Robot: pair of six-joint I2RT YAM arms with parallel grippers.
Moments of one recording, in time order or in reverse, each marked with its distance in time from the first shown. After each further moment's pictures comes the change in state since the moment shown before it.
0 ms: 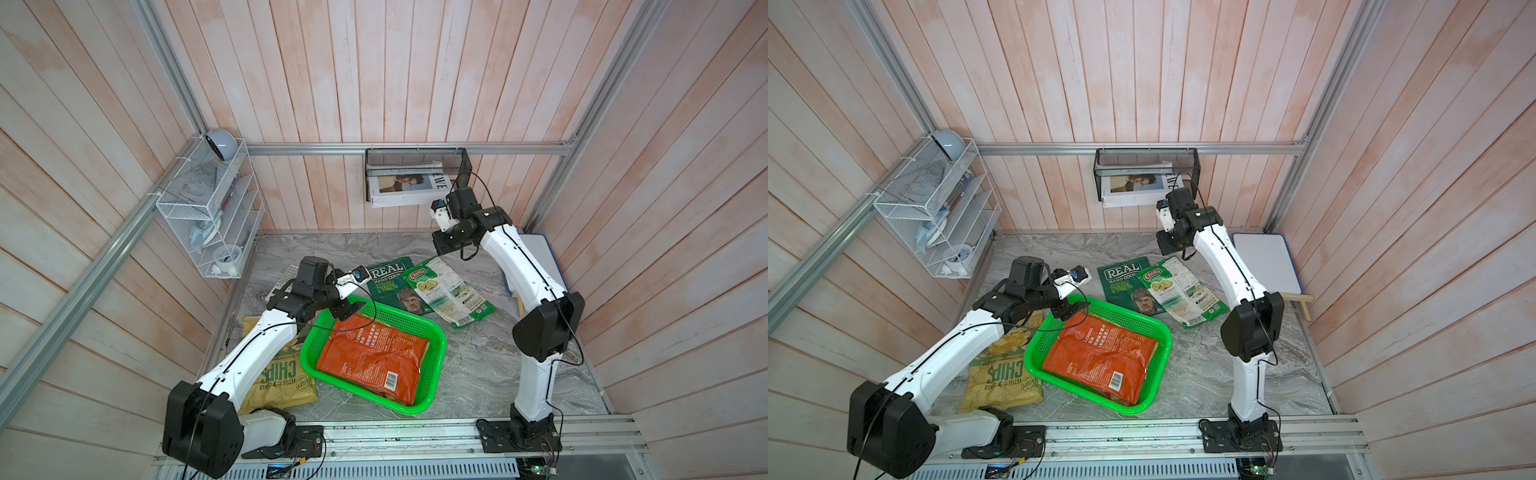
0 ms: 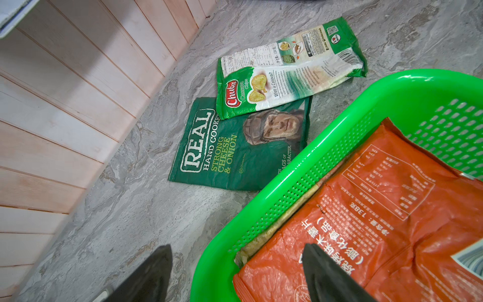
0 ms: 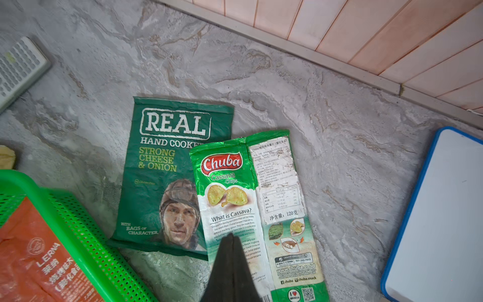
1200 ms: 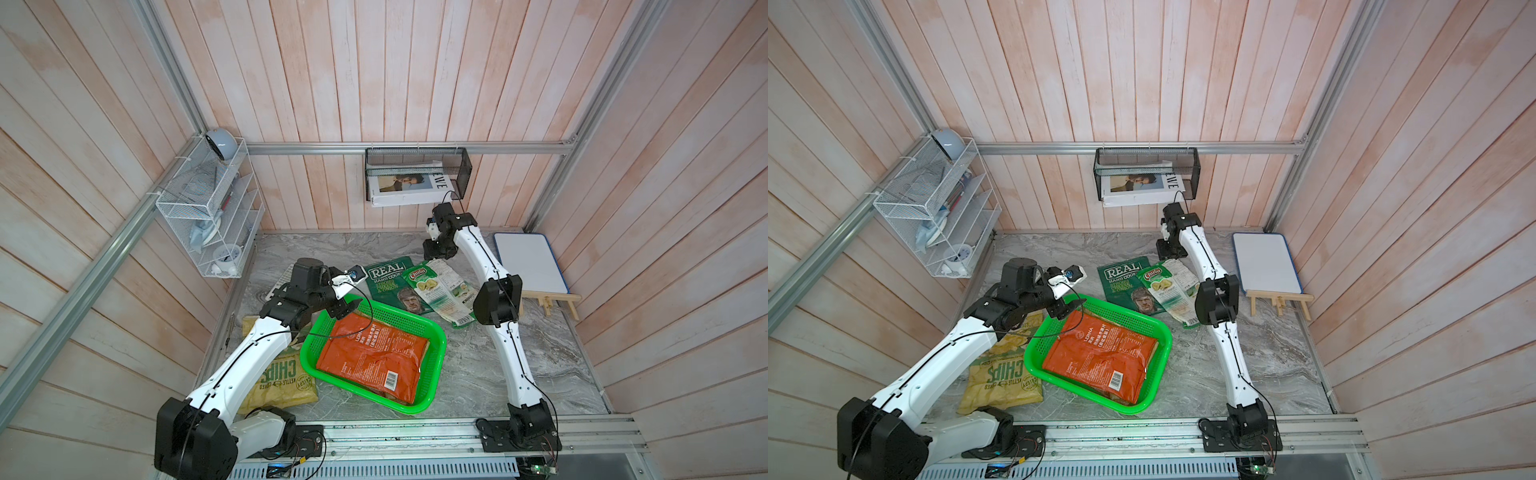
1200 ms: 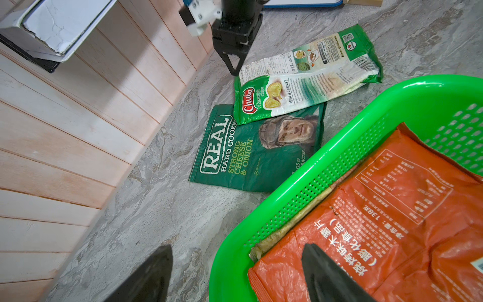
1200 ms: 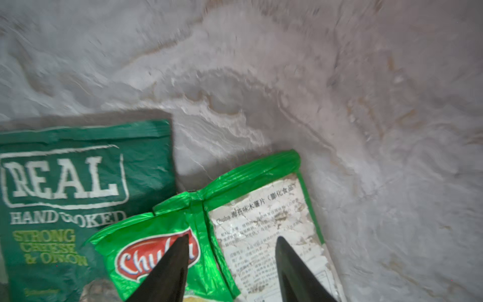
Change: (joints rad) left arm 0.001 -0.071 -0.032 0.035 -0.040 -0.001; right arm -0.085 0.739 0.626 -0.228 -0.031 0.082
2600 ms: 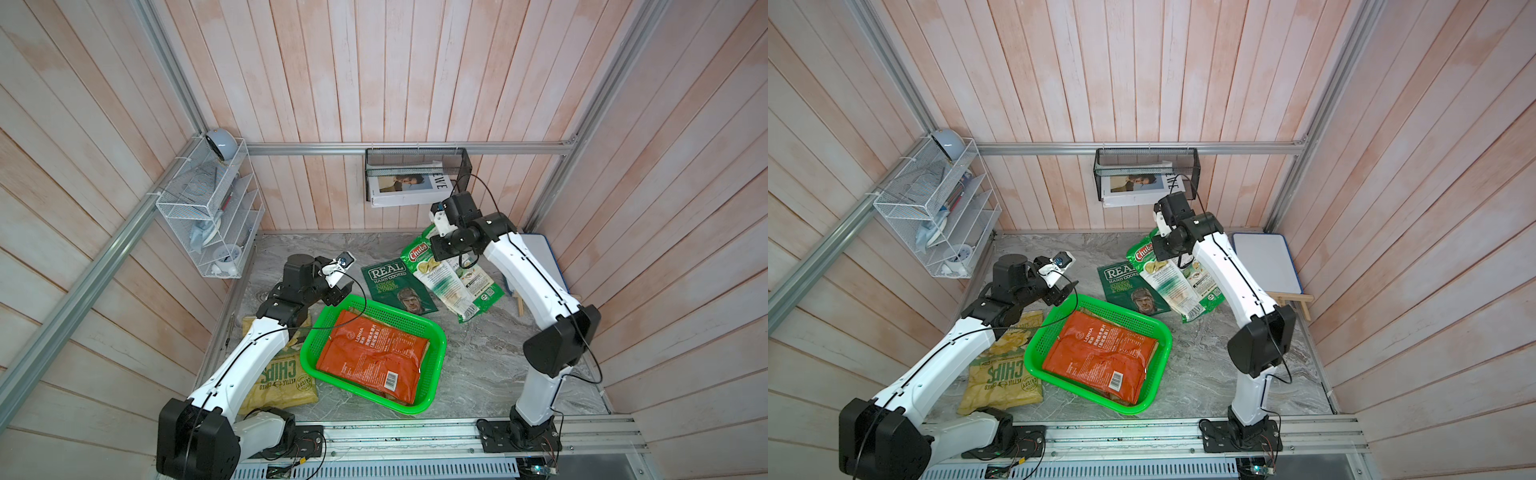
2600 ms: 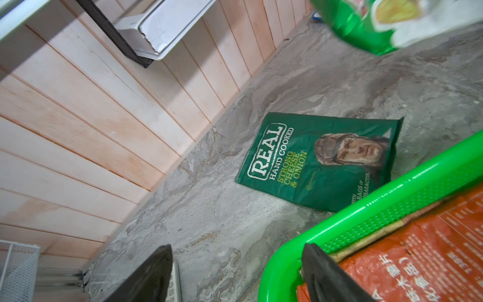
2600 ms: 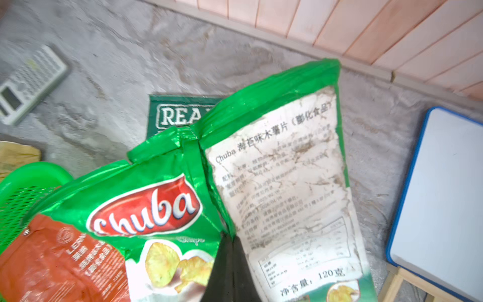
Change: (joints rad) left arm 0.059 0.003 -0.029 0.207 -0.125 -0.092; right arm 0.202 -0.925 -0.777 0.270 0.135 0.013
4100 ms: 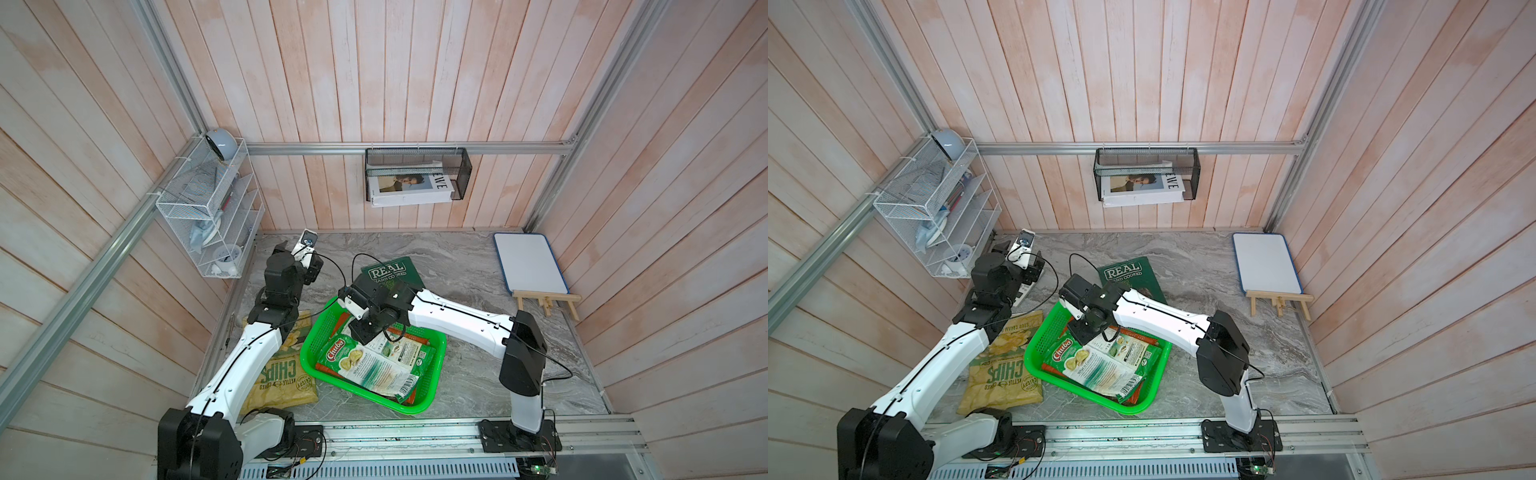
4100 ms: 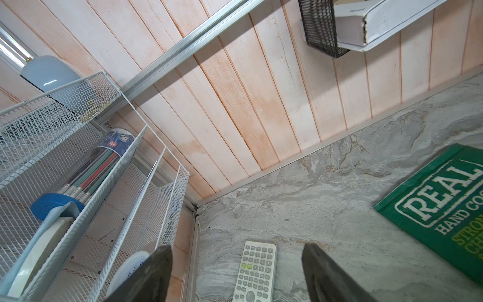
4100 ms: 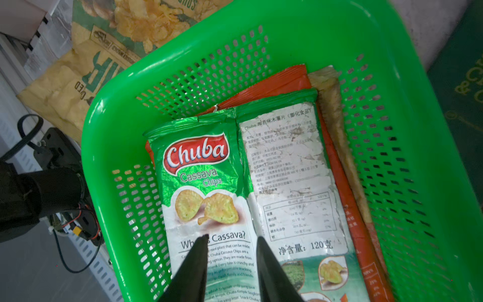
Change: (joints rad) left arm 0.106 -0.037 -0.058 0.286 -0.417 -0.107; right arm 0.576 0.183 -0.203 0.115 -0.175 0.163
